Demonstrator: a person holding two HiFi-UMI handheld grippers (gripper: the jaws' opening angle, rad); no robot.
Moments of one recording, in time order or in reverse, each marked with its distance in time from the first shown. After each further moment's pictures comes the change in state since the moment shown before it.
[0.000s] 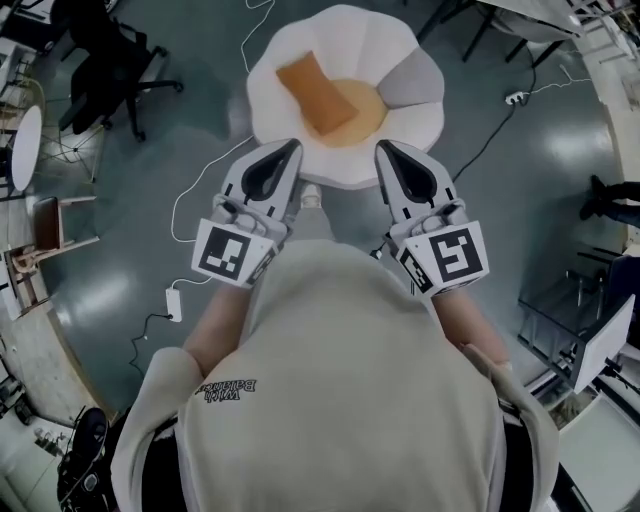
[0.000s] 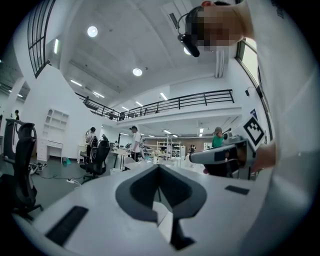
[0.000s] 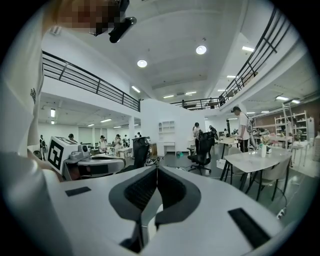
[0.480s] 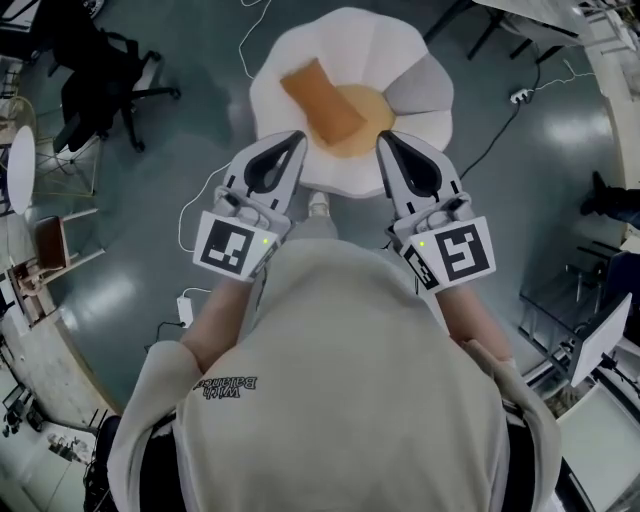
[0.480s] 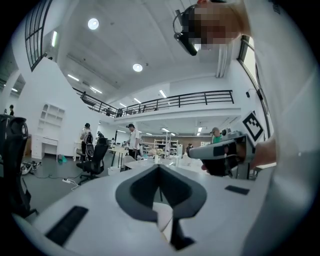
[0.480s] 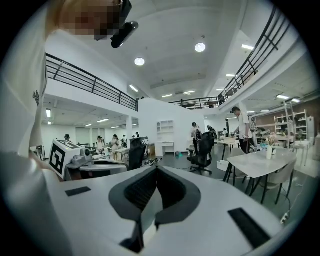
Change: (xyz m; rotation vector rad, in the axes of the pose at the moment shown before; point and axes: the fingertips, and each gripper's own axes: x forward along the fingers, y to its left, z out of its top) left arm 0.064 0.109 0.005 -0.010 0.027 -0.048; right arm 0.118 -0.031 0.034 0.009 0.002 -0.014
